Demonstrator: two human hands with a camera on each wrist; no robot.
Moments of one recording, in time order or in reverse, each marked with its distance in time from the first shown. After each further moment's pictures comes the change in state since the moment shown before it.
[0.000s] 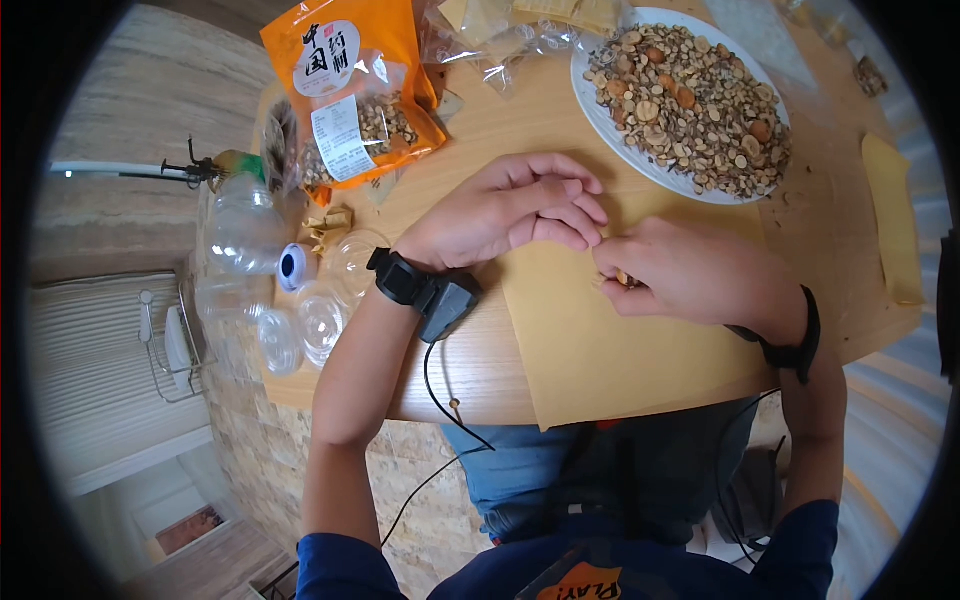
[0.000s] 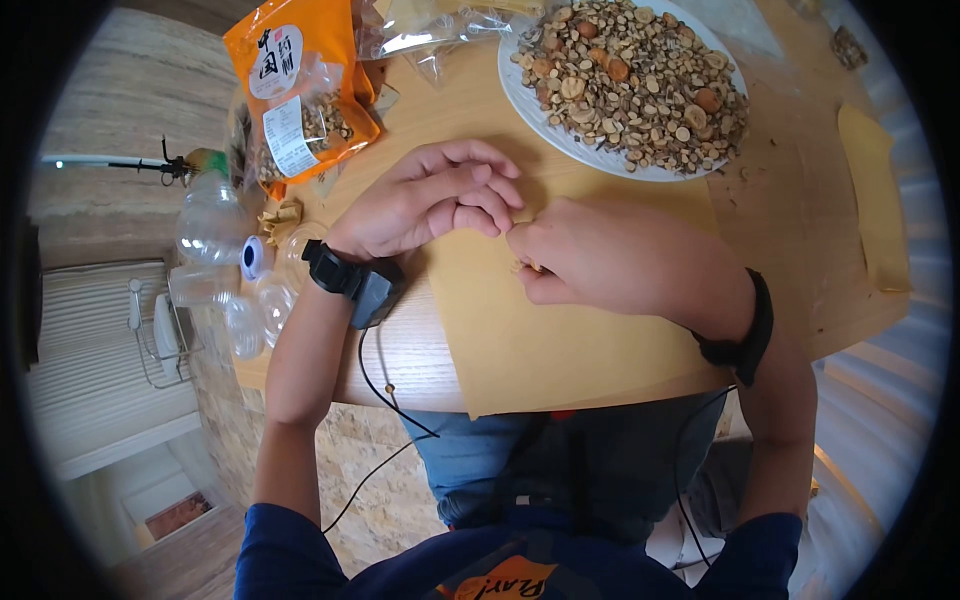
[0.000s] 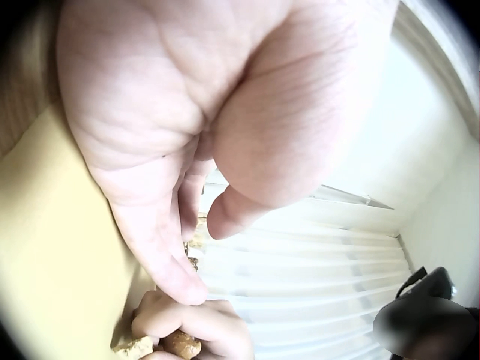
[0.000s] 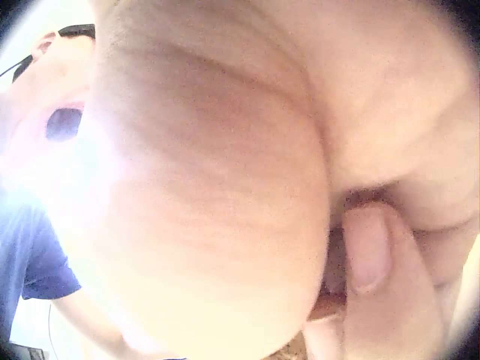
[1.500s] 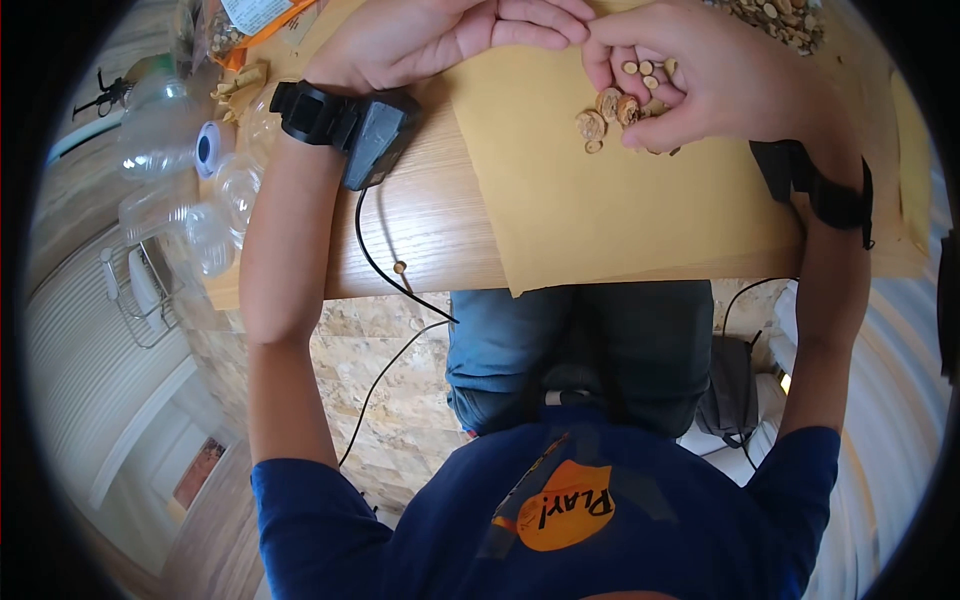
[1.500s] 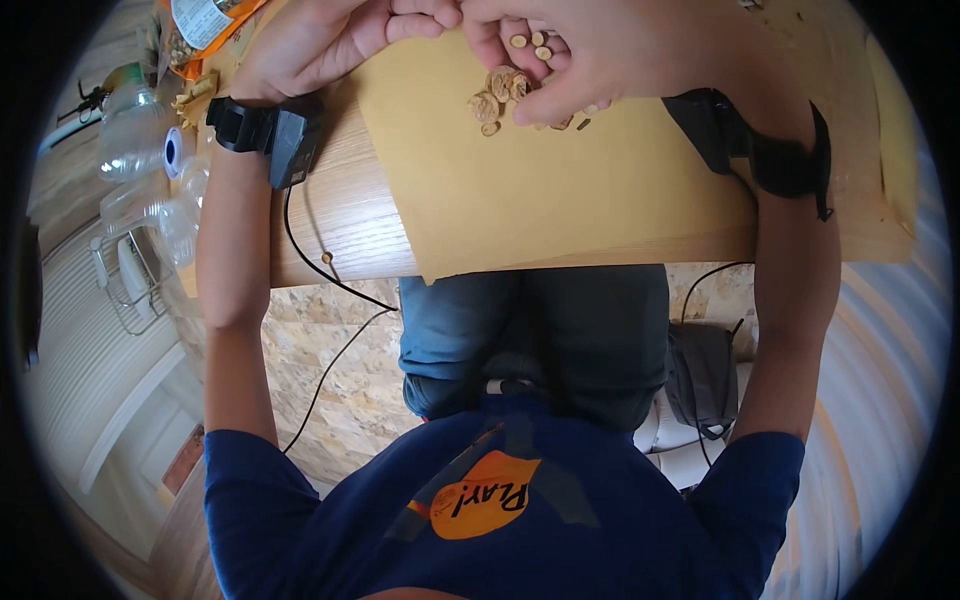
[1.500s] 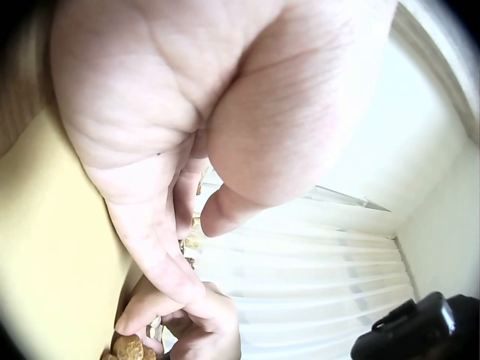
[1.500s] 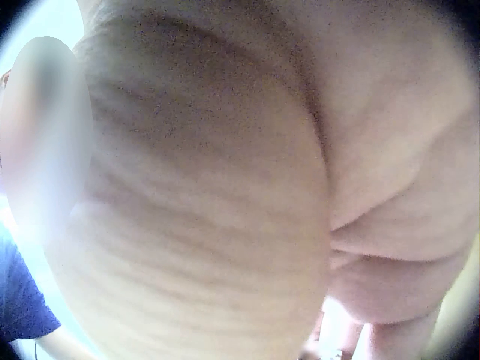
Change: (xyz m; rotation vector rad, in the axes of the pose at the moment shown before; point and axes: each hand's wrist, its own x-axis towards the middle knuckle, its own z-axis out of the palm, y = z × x) left_hand 0.003 -0.014 -0.024 -0.072 -0.087 0.061; right_hand 0.003 -0.004 -0.024 0.032 -0.026 -0.090
